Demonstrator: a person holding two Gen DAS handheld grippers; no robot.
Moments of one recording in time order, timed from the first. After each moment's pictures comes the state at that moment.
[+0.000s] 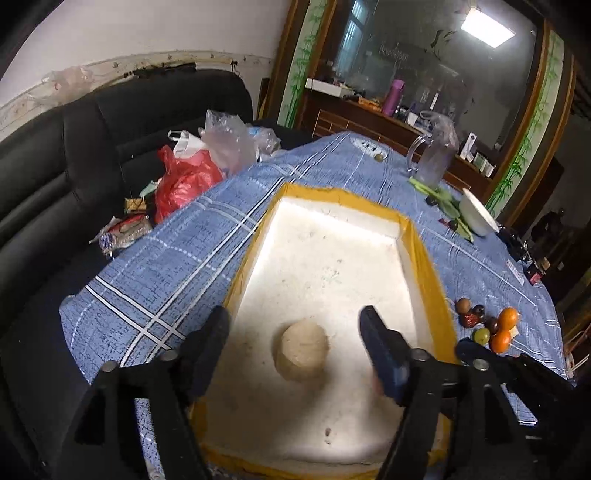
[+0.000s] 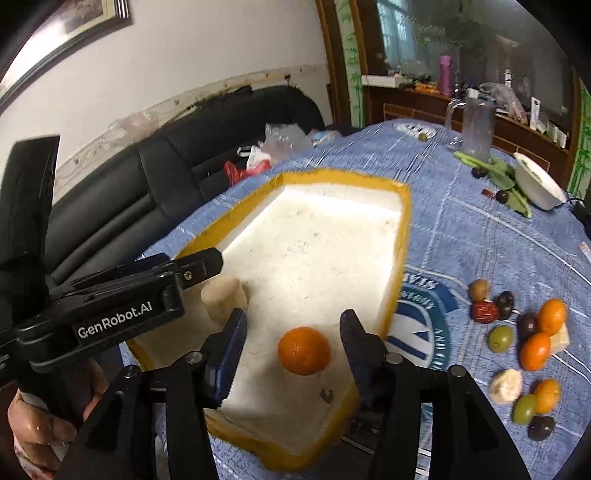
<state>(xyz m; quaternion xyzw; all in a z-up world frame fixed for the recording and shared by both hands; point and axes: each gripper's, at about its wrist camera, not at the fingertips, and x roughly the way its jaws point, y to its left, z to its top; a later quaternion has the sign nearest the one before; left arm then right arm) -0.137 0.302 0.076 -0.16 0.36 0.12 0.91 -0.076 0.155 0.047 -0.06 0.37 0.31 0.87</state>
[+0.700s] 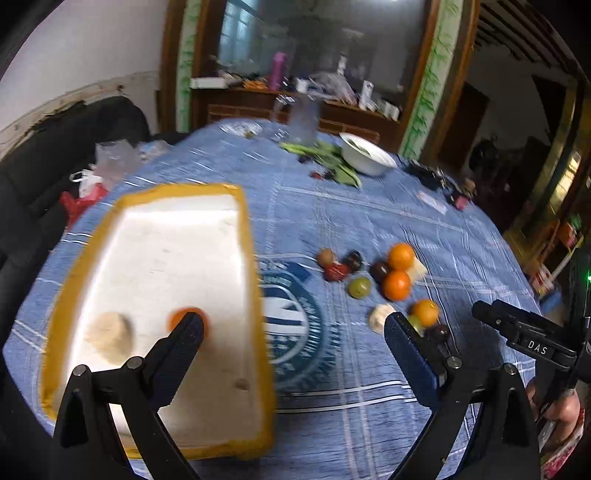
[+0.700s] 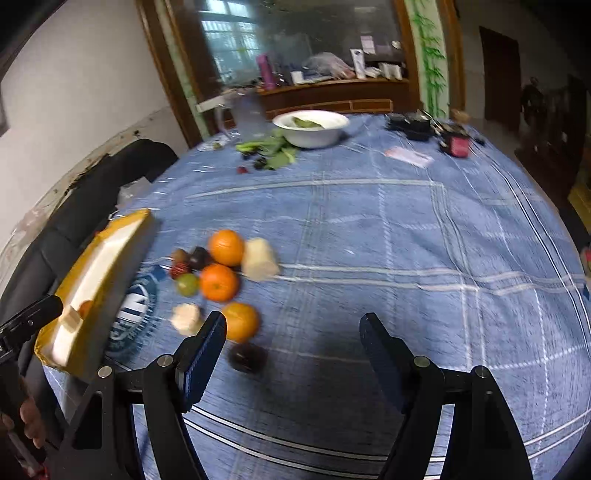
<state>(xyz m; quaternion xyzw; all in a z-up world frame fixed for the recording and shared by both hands) -0.109 0.146 0.084 -0.06 0.39 -0.05 0.92 -0.067 -0.118 0.041 0.07 0.39 0.09 0.91</state>
